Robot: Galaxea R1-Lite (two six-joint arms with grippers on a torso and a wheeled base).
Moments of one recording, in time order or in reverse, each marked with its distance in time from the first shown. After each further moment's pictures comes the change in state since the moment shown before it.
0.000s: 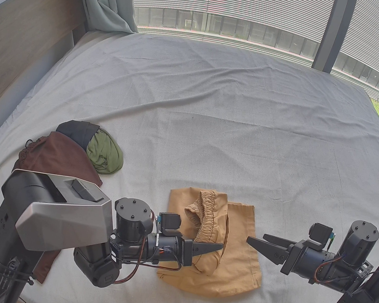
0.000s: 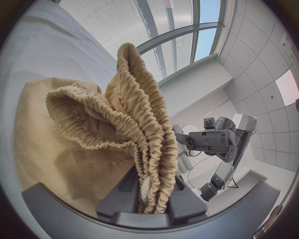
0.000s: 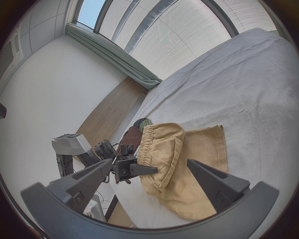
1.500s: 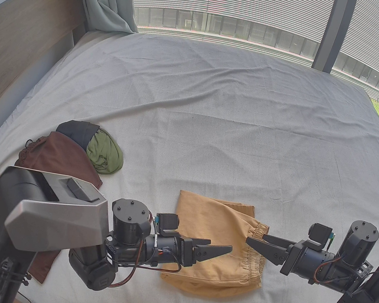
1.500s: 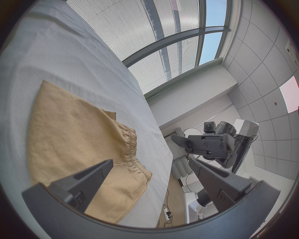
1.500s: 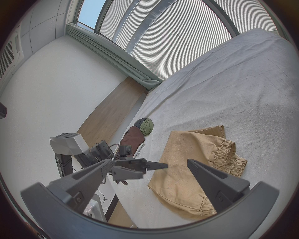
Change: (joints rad) left arm -0.020 -0.042 0.058 -0.010 0.063 -0.050; right arm 0.004 -0.001 -0.001 0.000 0.003 -0.001
